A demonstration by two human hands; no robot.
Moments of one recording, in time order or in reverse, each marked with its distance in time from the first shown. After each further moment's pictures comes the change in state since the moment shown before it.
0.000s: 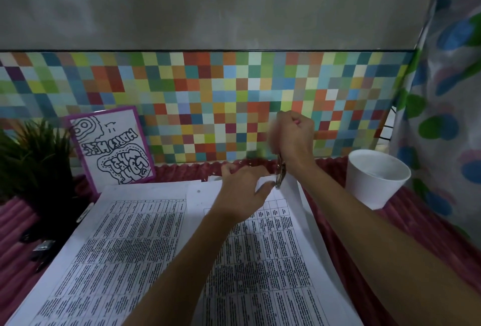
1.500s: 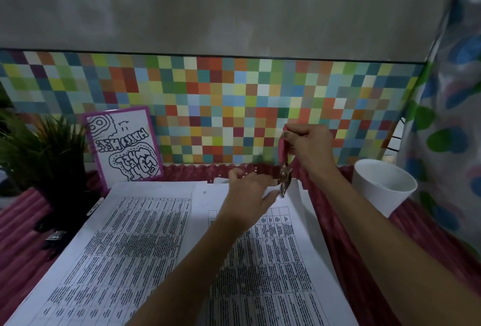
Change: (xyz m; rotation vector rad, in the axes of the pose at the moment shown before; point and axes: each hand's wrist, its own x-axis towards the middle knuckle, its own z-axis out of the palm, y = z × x) left_hand -0.007 -0.003 0.011 0.073 0.106 0.043; right_hand 0.015 0.005 -0.026 -0.335 -0.066 -0.049
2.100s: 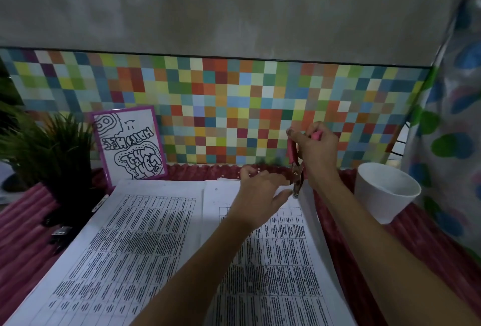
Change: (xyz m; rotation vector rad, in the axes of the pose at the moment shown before) left_hand 0.008 0.017 -0.001 -0.020 0.019 0.054; right_hand -0.008 0.002 0.000 0.315 0.064 0.011
